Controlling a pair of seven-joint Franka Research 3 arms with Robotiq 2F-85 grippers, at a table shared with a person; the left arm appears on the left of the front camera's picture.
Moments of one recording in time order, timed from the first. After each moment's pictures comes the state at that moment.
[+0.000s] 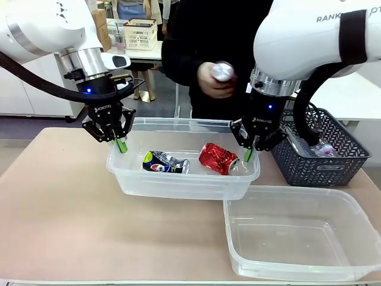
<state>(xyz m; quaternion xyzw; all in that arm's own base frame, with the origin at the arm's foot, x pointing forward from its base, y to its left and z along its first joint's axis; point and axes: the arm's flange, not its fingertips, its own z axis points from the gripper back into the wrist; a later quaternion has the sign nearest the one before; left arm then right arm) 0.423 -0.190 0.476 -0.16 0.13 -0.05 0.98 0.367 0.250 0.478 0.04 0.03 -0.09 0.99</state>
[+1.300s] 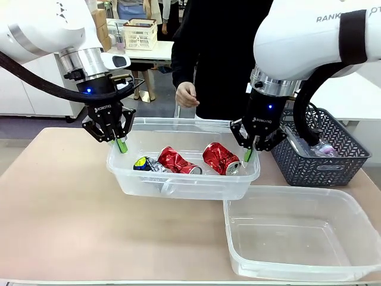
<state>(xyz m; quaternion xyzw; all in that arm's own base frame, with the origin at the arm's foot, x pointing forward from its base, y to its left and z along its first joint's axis) 0.423 -0.190 0.476 -0.16 0.13 -0.05 0.98 0.367 0.250 0.478 0.04 0.03 -0.09 0.99</state>
